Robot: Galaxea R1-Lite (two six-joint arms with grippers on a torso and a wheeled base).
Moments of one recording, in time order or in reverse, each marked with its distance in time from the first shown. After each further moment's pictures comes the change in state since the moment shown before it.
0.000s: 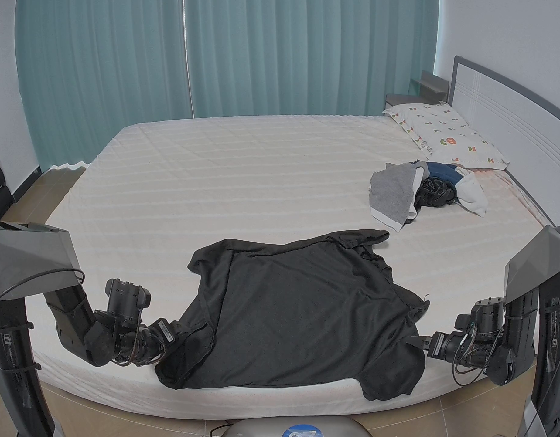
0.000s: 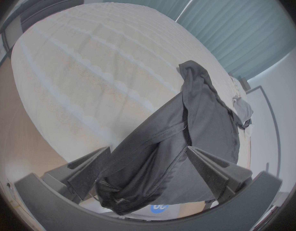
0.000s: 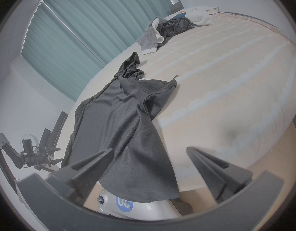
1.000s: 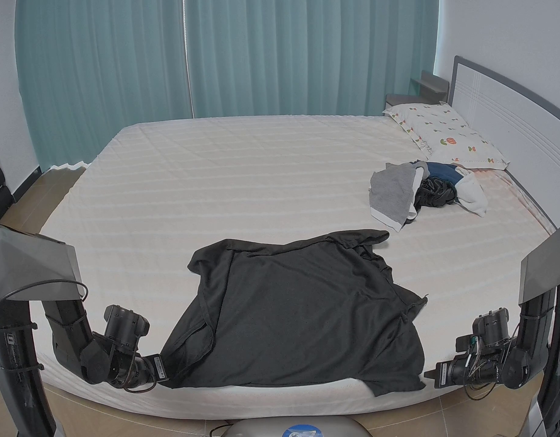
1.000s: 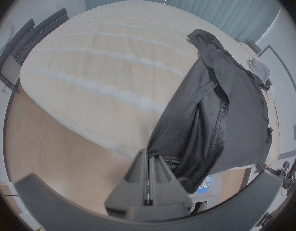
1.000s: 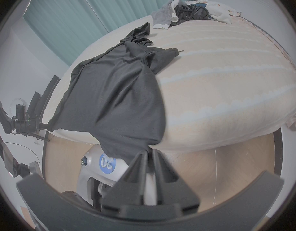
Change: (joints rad) left arm -0.004 0.020 0.142 0.037 0.113 0.260; right arm 0.040 -0.161 0.110 0.313 -0.053 -0.257
